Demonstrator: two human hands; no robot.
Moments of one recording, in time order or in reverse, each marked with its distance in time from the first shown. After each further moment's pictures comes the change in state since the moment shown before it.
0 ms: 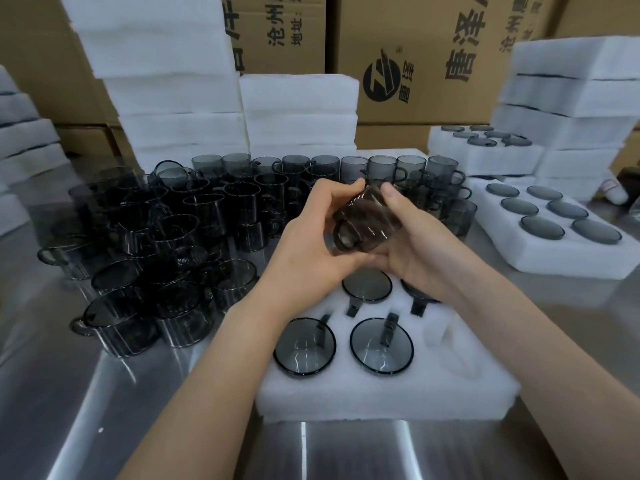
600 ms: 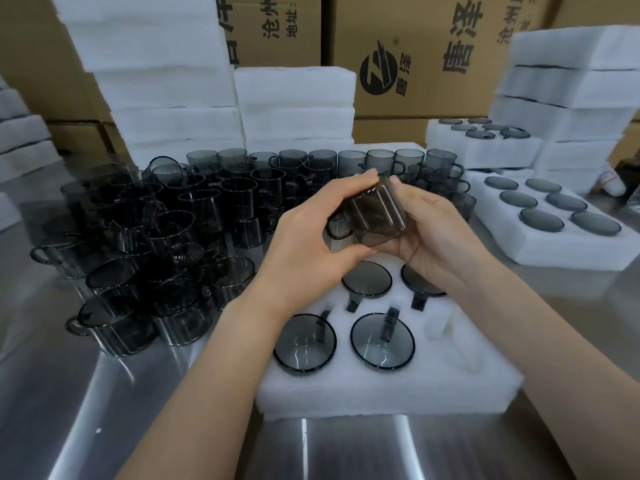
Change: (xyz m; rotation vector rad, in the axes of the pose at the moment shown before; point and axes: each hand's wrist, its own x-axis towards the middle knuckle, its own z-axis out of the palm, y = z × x) left_hand -0.001 0.002 0.001 0.105 0.025 0.162; right_hand 0.003 -0.003 -0.002 0.084 0.182 -0.085
